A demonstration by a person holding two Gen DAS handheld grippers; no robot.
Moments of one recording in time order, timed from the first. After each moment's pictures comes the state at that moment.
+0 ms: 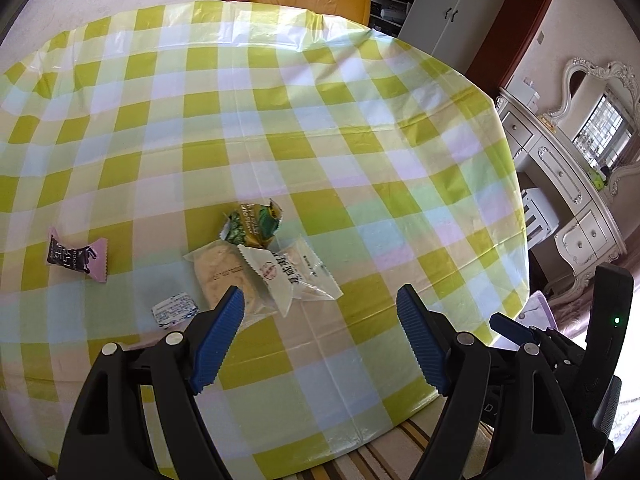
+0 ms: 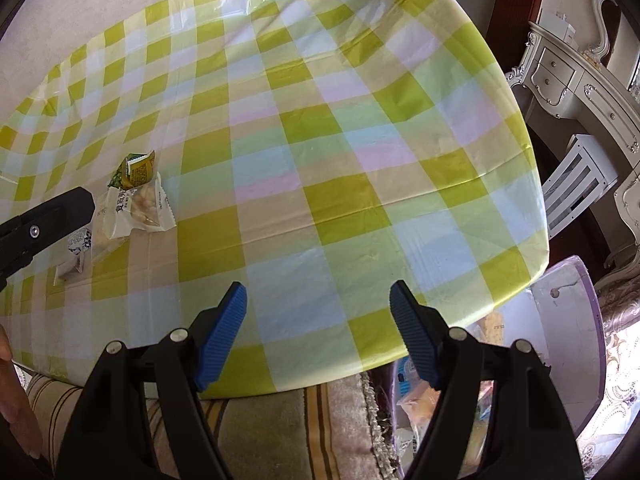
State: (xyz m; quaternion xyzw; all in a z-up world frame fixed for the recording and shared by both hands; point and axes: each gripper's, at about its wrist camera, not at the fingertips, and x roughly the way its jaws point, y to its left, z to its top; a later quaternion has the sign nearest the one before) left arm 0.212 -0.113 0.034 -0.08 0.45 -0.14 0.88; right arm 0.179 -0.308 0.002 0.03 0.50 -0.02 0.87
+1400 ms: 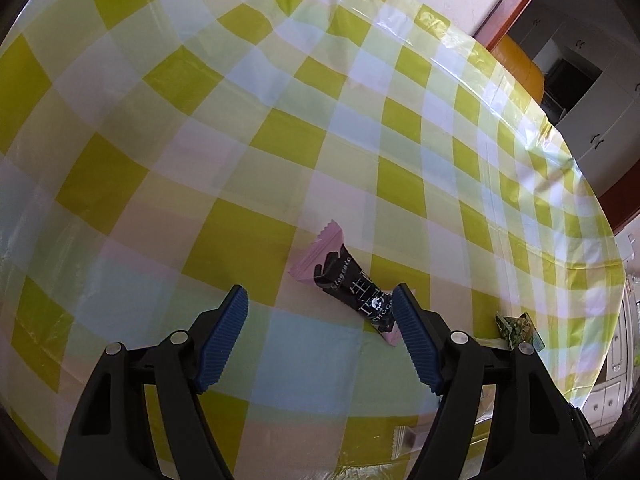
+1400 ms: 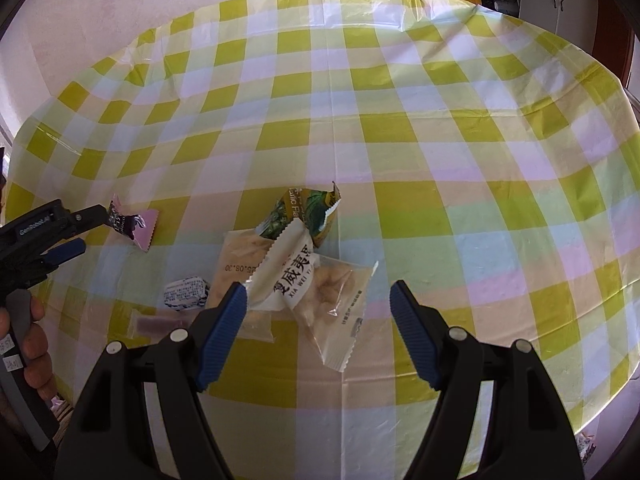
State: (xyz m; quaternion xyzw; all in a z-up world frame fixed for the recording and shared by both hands) left arm 0.246 0.106 -0.024 -0.25 0.45 0.09 0.85; right arm 0.240 -0.174 -0.004 -0.01 0.46 0.12 0.88
